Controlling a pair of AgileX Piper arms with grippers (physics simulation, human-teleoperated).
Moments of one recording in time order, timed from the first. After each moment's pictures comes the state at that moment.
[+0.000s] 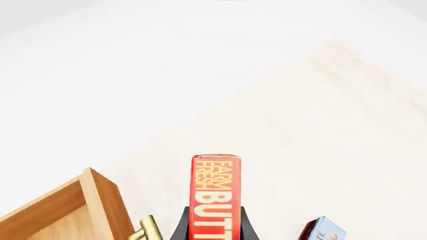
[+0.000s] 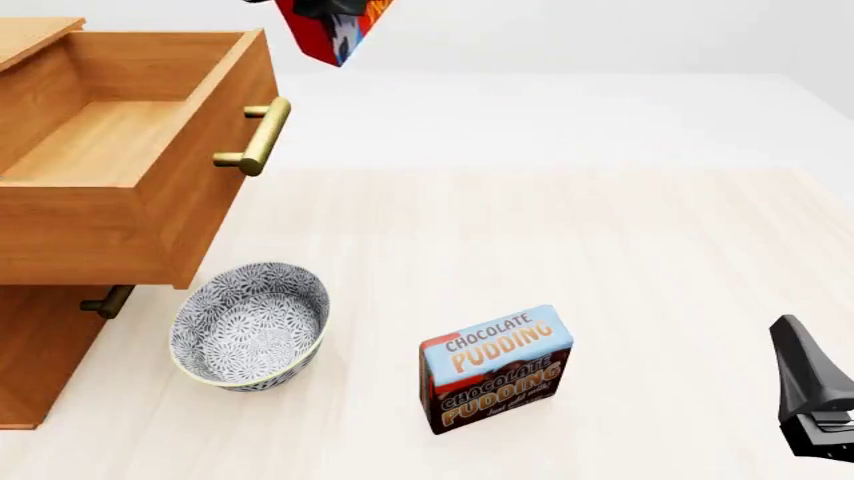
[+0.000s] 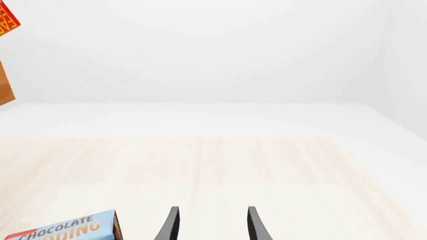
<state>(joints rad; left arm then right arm) -0.53 1.50 -1.73 0.82 0.06 0.00 0.00 0.00 0.00 0.00</state>
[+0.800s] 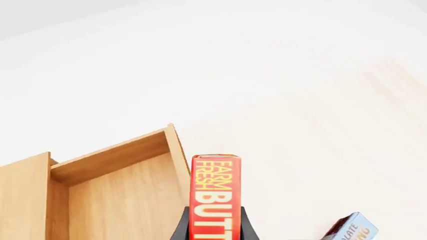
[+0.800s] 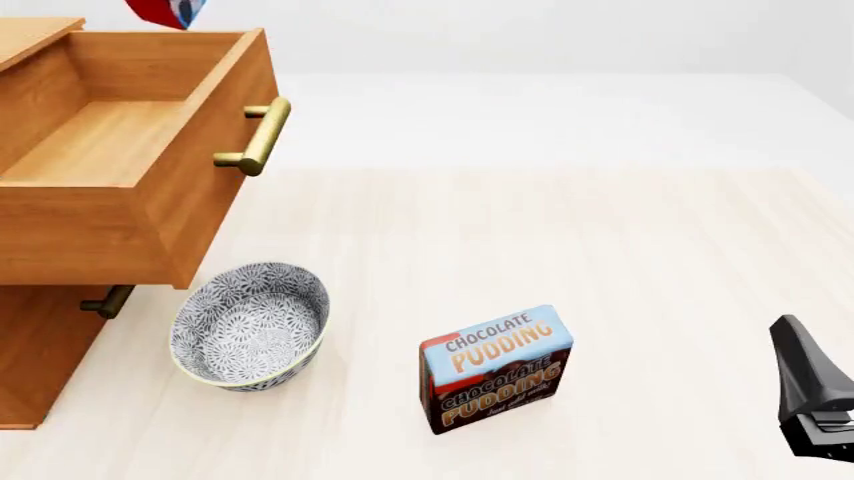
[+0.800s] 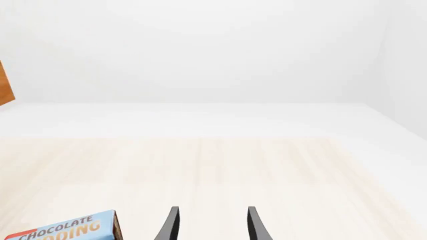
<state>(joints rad) -0.32 1.29 -1.68 0.95 0.07 0.00 0.00 0.00 0.00 0.00</state>
